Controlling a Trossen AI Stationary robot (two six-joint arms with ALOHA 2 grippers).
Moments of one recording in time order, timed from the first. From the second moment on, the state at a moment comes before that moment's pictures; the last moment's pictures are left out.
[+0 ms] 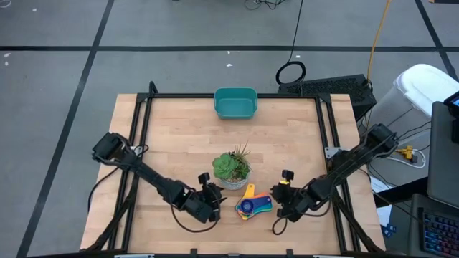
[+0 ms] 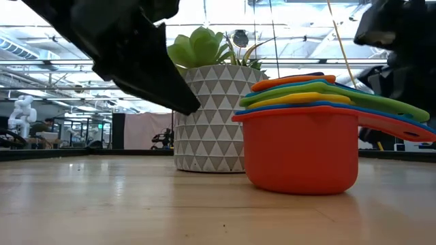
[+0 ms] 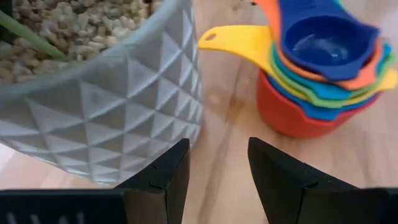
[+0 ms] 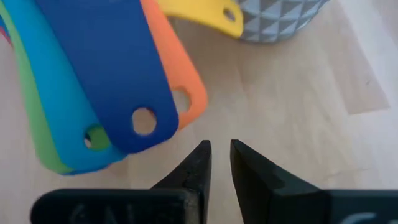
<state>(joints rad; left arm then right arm) -0.55 1.83 1.02 -0.05 -0.63 -0.56 0.68 1.53 0.71 -0.33 0.56 0.71</state>
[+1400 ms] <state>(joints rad) -0.52 1.83 1.02 0.02 -0.50 -0.45 0.67 1.53 0.71 -0.34 0.52 0.62</state>
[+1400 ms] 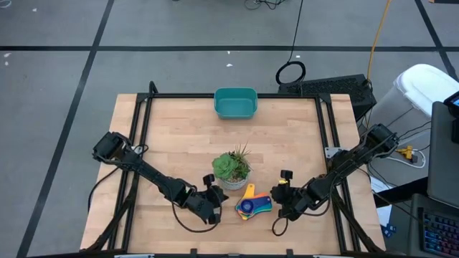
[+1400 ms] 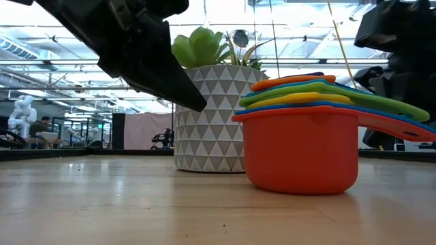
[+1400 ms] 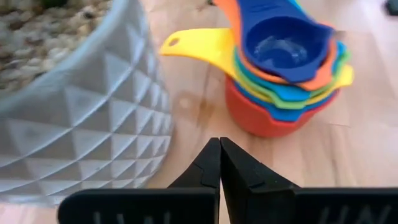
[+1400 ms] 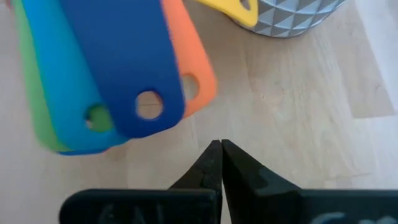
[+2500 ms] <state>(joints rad) -0.54 1.83 1.02 0.13 -0.41 -0.32 0.50 1.53 0.71 -0.17 0.36 0.30</state>
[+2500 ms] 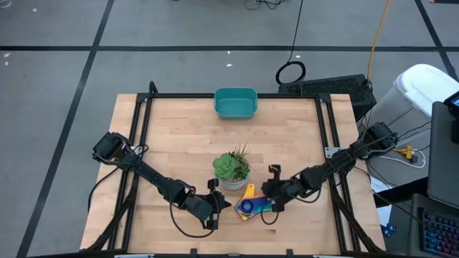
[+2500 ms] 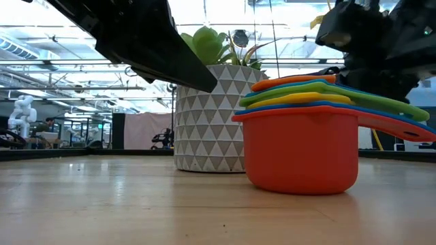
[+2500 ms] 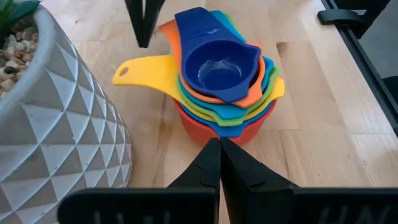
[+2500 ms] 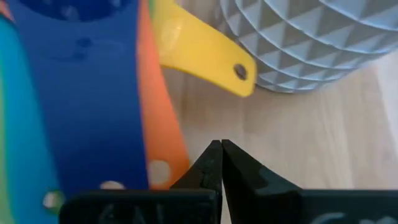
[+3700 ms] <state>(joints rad) -0.54 1.83 1.02 0.13 -0.41 -0.32 0.64 1.53 0.71 -0.03 0.42 0.33</state>
